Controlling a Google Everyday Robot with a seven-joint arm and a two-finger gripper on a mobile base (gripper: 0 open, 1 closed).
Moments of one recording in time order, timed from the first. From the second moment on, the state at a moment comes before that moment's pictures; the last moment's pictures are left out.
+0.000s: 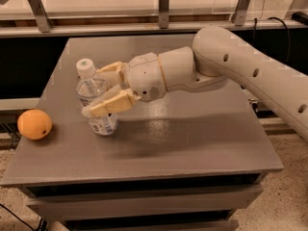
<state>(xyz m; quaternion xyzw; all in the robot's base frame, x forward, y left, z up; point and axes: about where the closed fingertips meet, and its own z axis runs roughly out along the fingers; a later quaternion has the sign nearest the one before) 0.467 0.124 0.938 -0.63 0.45 0.43 0.46</state>
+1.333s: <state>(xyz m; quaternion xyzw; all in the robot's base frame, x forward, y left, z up) 0.480 0.109 0.968 -0.70 0.56 0.22 0.39</state>
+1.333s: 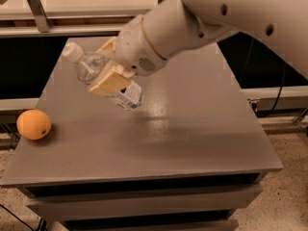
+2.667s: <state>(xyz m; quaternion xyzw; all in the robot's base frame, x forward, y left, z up) 0.481 0.096 0.893 -0.83 0.55 -0.04 0.02</state>
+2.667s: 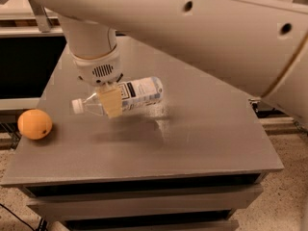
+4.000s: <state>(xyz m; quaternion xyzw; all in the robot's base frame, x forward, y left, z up) 0.541 0.083 0.876 -0.83 0.54 -0.15 0.00</state>
